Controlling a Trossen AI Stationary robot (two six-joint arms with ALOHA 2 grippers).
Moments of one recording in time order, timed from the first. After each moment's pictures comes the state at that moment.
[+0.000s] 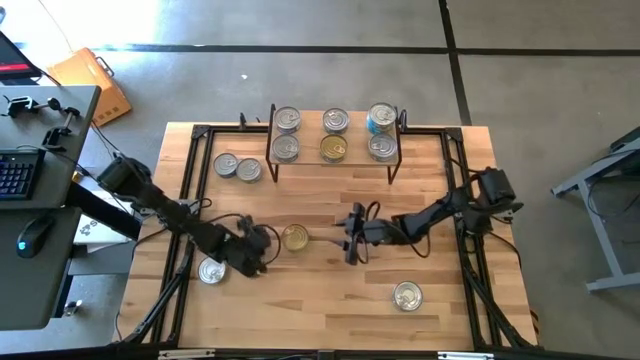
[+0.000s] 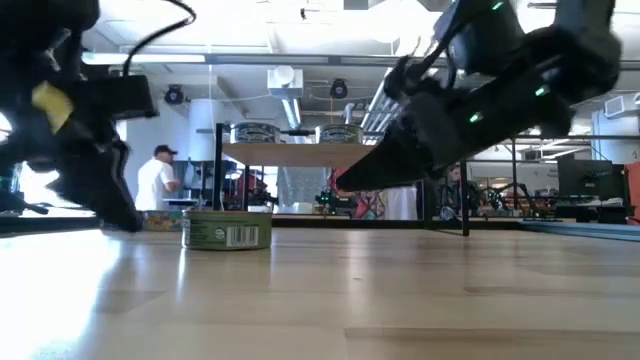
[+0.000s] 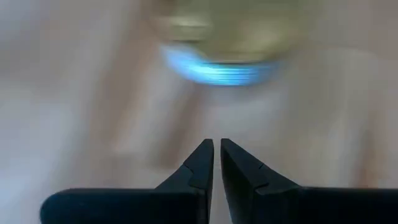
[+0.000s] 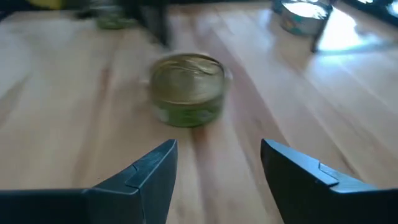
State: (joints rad) left arm -0.54 1.48 0.56 -0.27 -0.54 -0.75; right arm 0.21 1.83 0.64 0.75 0.34 0.16
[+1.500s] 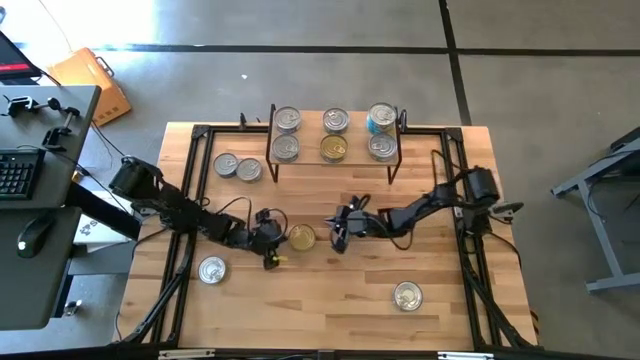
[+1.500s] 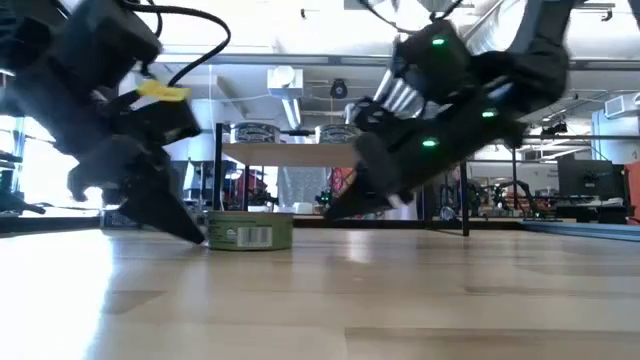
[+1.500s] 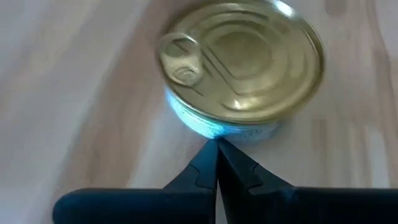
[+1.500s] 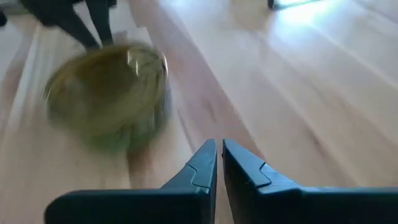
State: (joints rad) left arm -0.34 1.59 0.43 0.32 -0.43 -0.41; right arm 0.12 1.93 0.76 0.59 0.36 0.28
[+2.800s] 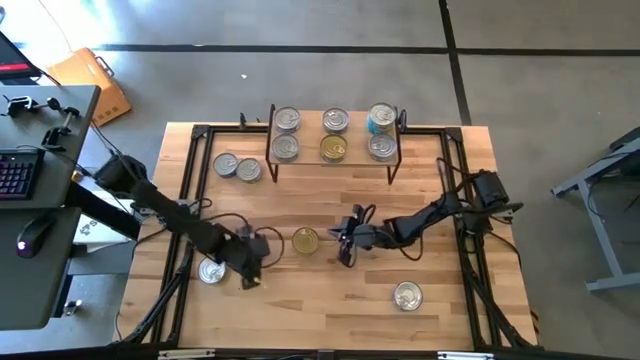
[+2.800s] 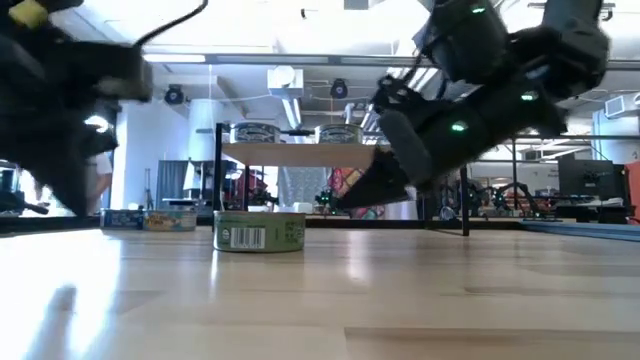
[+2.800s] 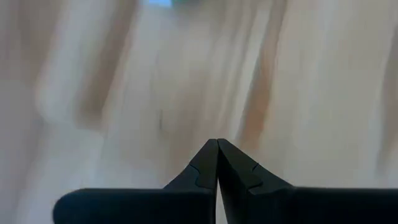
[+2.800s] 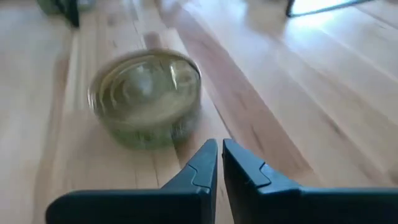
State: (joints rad) left arm -0.56 1.43 0.69 -0.48 -0.25 -0.78; right arm 0.23 1.88 0.72 0.60 0.44 0.31
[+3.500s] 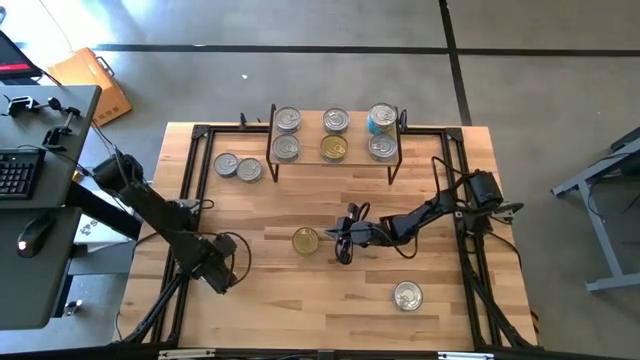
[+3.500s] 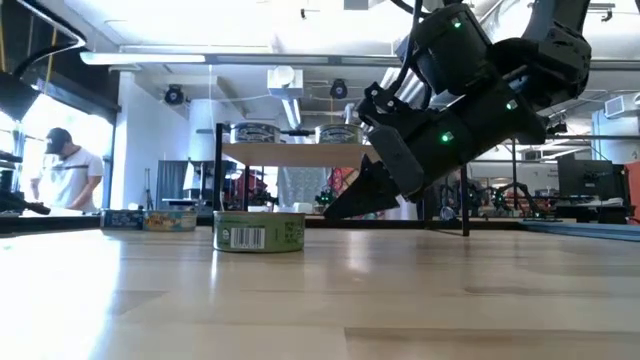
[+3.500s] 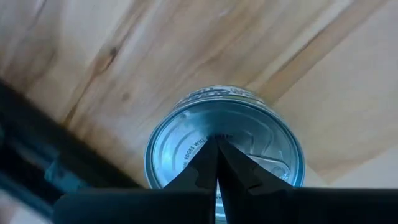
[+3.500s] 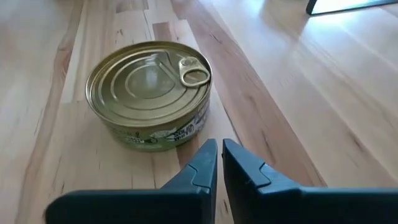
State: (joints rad) left arm -0.76 1.44 0.73 -0.99 0.02 -1.48; right arm 0.20 1.92 0.76 0.60 0.36 0.23
